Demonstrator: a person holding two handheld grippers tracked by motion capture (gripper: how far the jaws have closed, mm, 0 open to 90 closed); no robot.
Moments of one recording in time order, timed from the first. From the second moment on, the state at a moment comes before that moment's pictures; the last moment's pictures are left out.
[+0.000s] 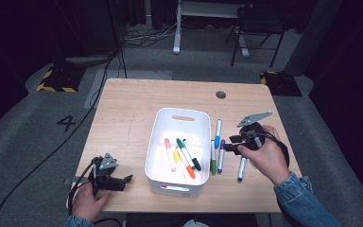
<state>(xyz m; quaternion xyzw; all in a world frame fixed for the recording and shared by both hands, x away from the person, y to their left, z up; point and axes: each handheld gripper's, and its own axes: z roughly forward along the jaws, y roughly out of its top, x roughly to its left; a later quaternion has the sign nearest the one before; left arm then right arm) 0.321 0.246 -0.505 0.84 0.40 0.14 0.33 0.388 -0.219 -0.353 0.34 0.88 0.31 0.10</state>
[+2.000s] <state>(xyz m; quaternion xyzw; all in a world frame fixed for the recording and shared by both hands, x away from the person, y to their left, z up) 0.321 0.246 -0.505 0.84 0.41 0.14 0.33 0.402 -0.263 -0.465 0.47 0.87 0.15 0.09</state>
